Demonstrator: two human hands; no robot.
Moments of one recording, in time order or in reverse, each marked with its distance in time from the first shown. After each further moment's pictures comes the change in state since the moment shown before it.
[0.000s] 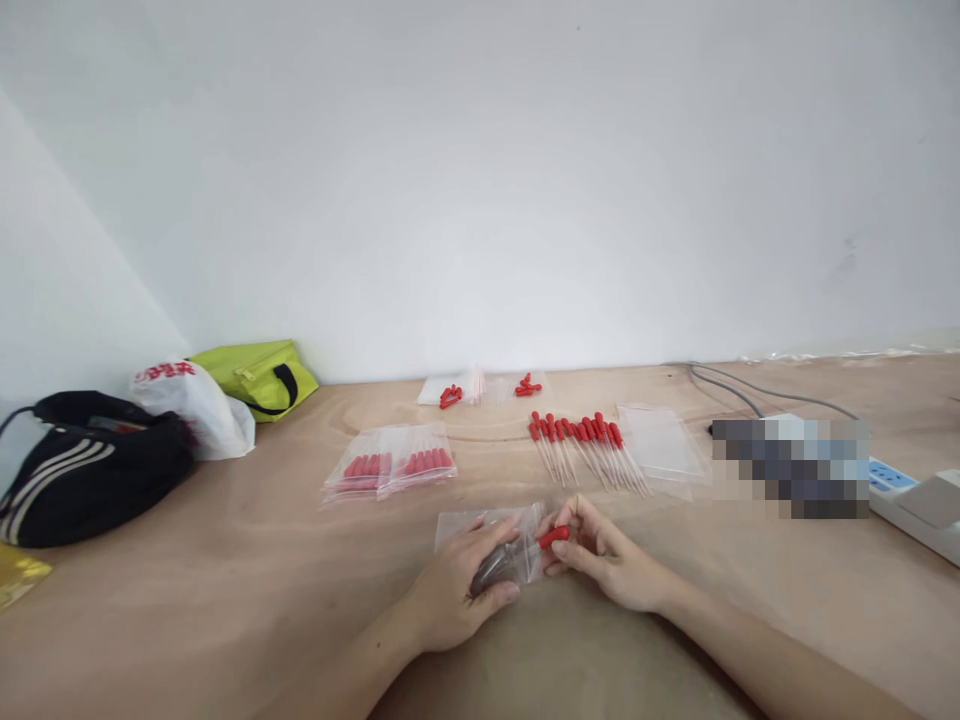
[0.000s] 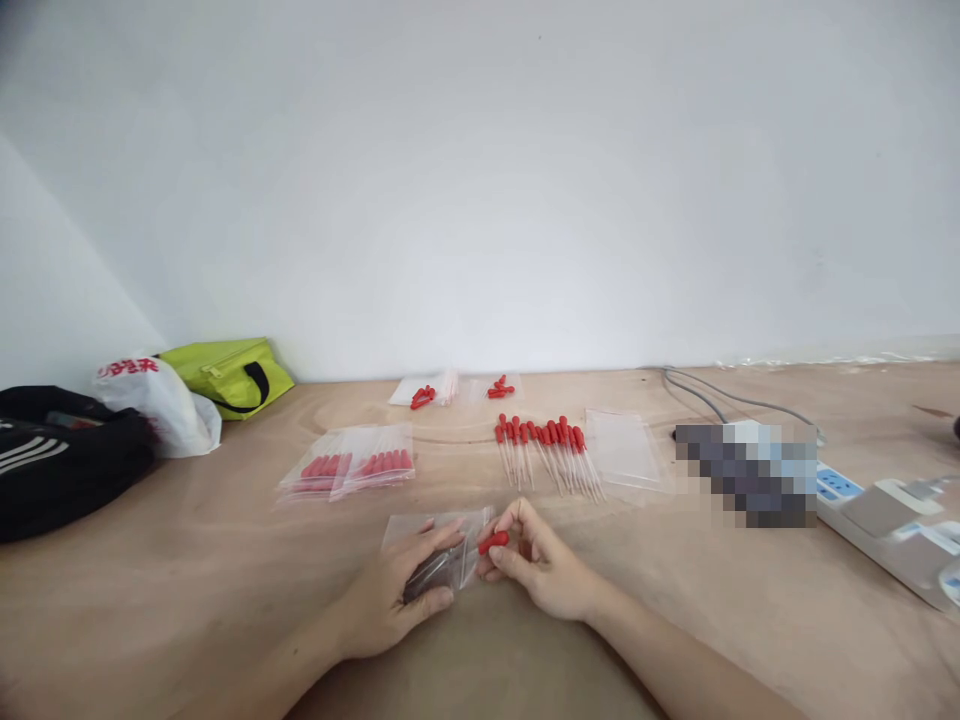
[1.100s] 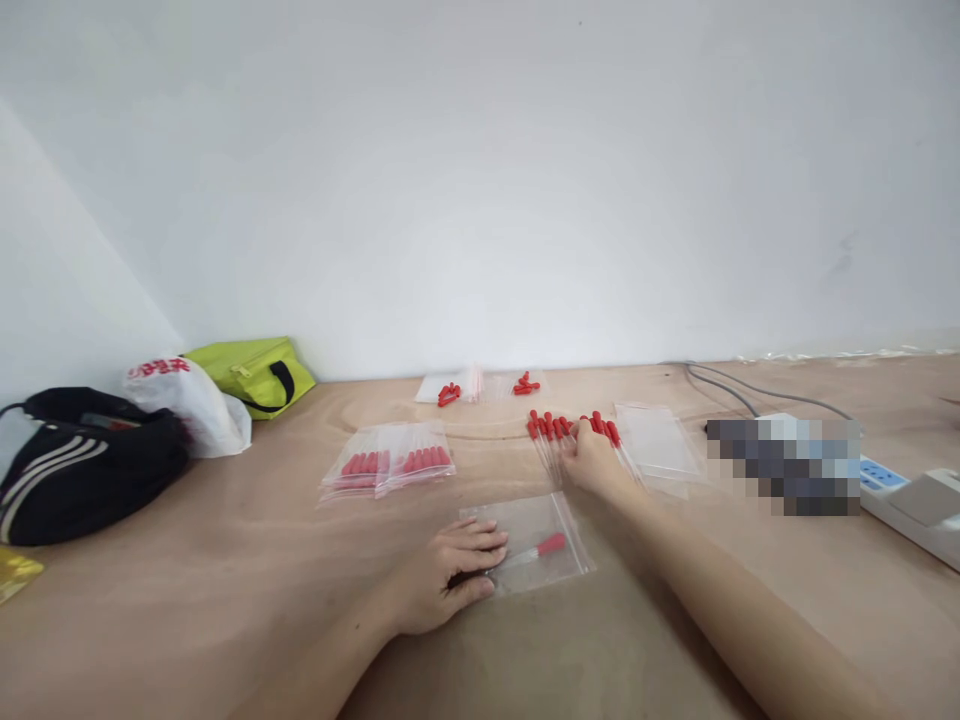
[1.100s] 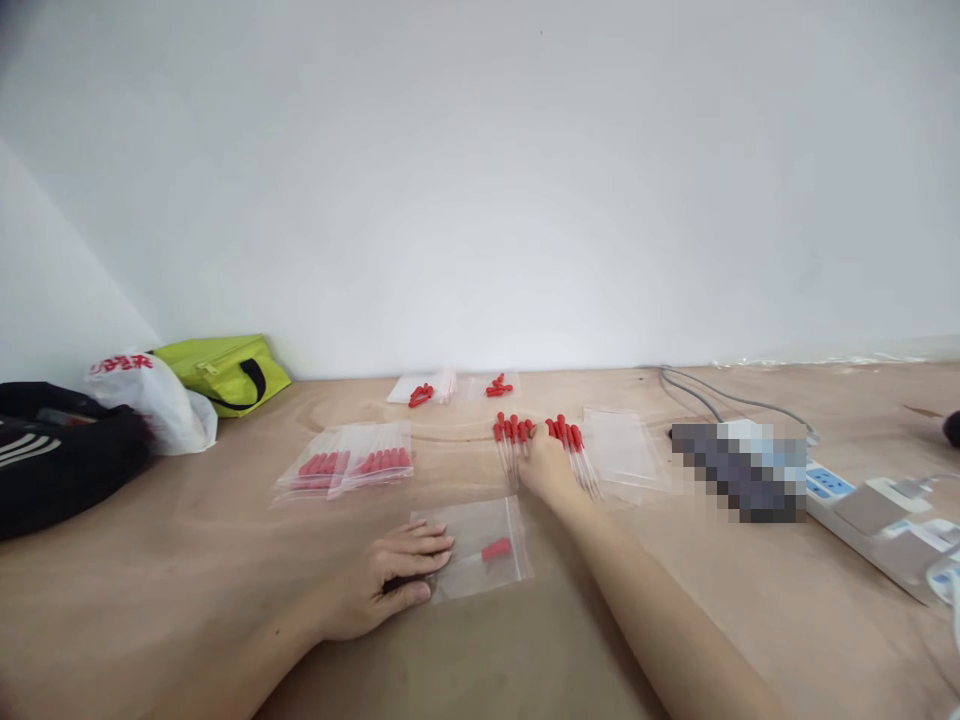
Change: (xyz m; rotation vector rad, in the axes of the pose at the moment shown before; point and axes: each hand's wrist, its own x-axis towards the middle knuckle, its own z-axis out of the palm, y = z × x) left_hand -0.001 -0.014 -0.022 0.016 -0.147 0.158; right_hand 0.077 -0.029 -0.051 -1.241 0.701 0.168
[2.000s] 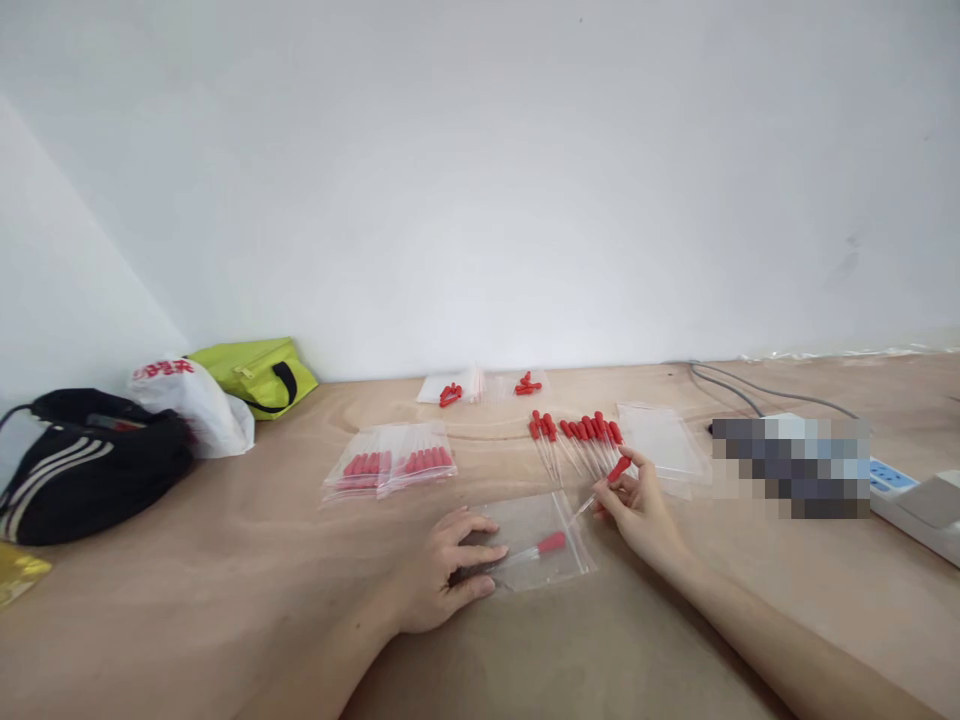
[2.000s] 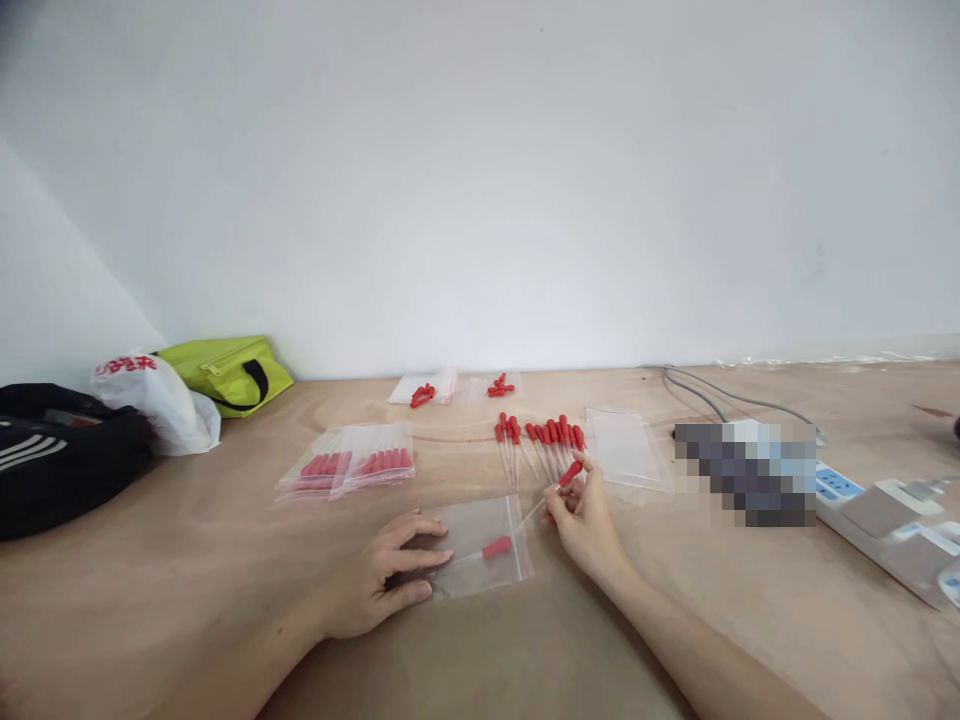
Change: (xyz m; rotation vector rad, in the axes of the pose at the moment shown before) left_hand -0.004 -0.006 0.005 0.048 0.079 -0.077; right_hand -0.066 0.038 0.008 1.063 0.042 0.025
